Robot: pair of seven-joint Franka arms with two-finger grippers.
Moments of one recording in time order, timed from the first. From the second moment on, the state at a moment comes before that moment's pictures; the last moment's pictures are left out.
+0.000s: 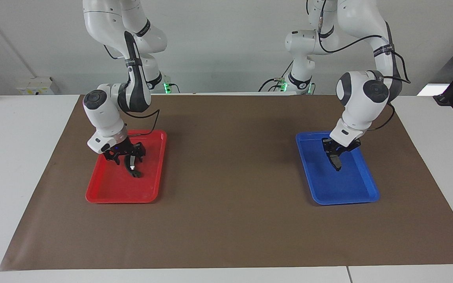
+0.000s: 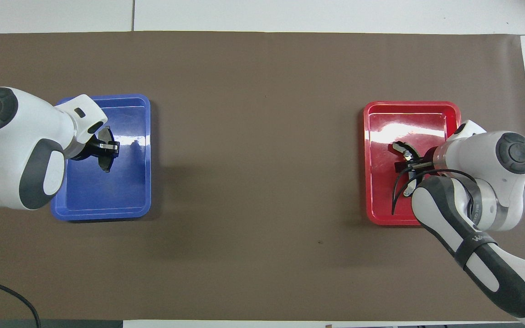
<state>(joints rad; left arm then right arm) -0.22 0.09 0.03 -2.05 0.04 2.14 -0.06 0.04 0.12 -0.06 -2.32 0.04 2.51 -0.16</state>
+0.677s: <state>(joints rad) -0.66 0.25 0.02 -1.99 0.04 2.24 -0.53 0.04 0.12 -0.06 -2.30 0.04 2.46 -0.17</state>
